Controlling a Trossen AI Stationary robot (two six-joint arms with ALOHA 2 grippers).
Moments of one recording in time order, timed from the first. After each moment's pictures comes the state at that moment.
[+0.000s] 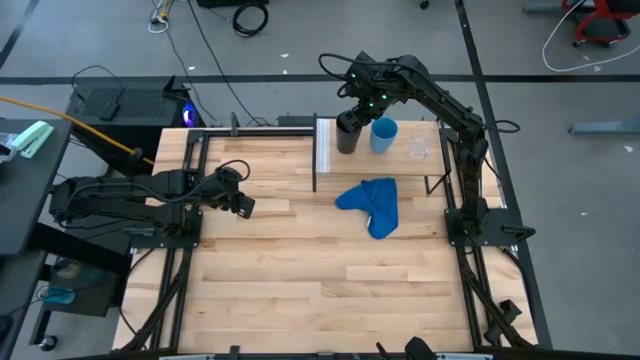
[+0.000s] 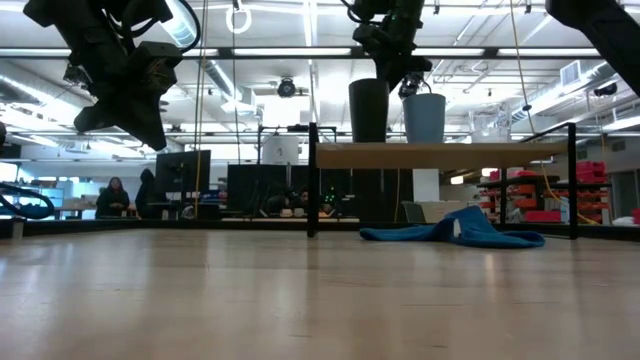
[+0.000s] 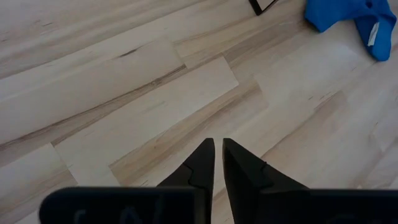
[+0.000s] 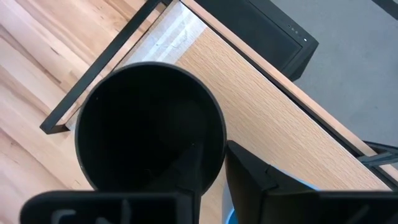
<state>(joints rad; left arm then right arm) 0.14 0.88 0.65 -0.72 -0.15 -0.91 -0.56 1.97 2.36 -1.57 0.04 0.31</state>
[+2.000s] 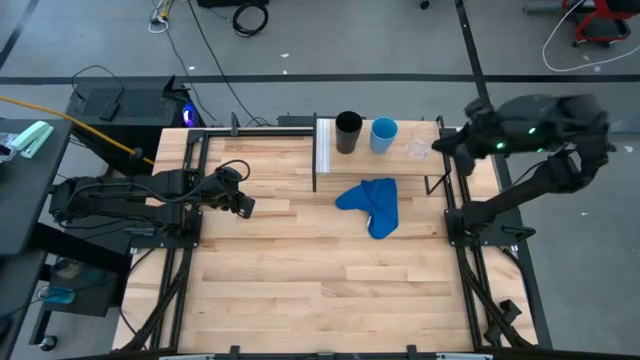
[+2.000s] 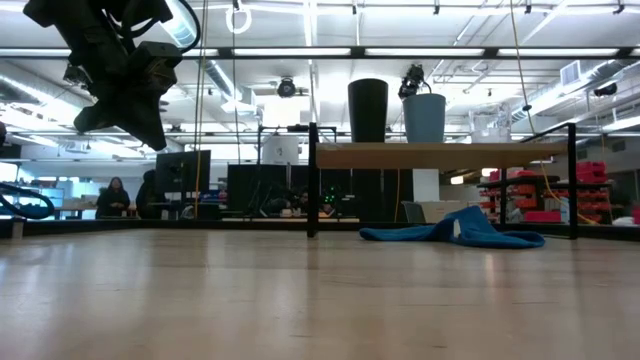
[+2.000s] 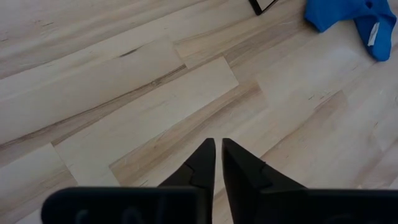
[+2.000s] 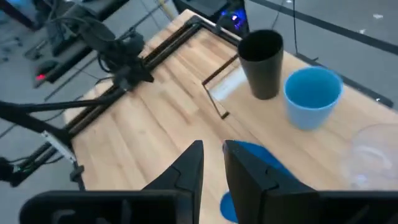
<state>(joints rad) 0.14 0.88 0.65 -0.72 -0.15 -0.91 0.10 1.13 1.96 -1.51 0.34 0.74</state>
